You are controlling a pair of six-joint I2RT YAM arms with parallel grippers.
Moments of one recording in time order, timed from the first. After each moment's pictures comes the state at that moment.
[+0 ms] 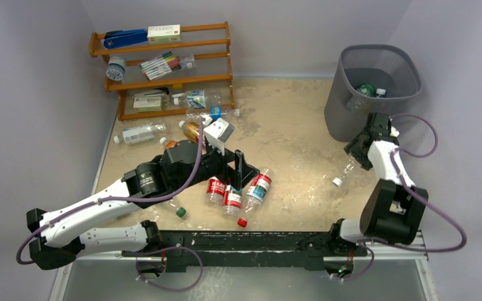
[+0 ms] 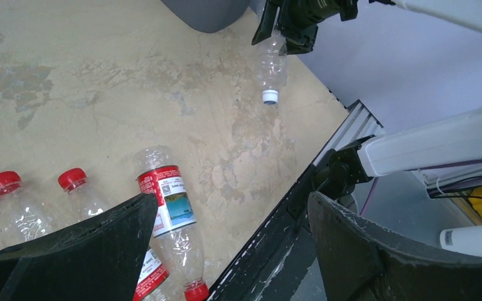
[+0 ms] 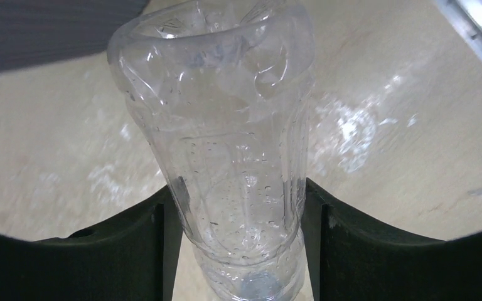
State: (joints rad) left arm -1.11 0.99 1.12 -0.39 -0.13 -0.47; right arm -0.30 1.43 0.97 -0.63 0.24 0.53
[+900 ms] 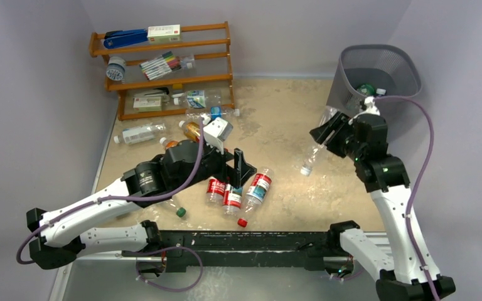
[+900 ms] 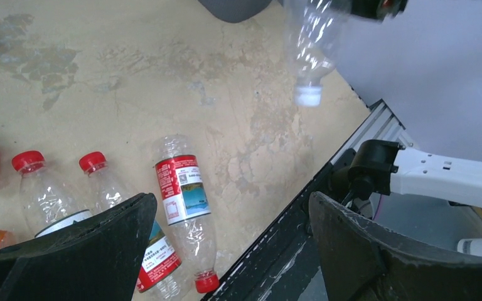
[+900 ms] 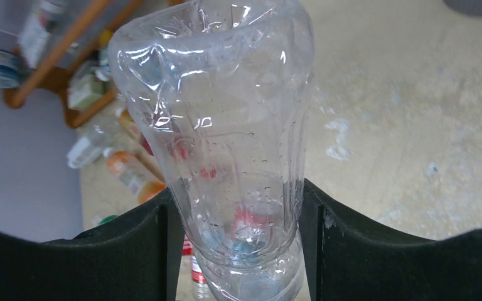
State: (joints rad) left arm -1.11 0.99 1.13 -0.45 -0.19 -0.49; right arm 0.17 0.85 1.05 -0.75 -0.02 0.68
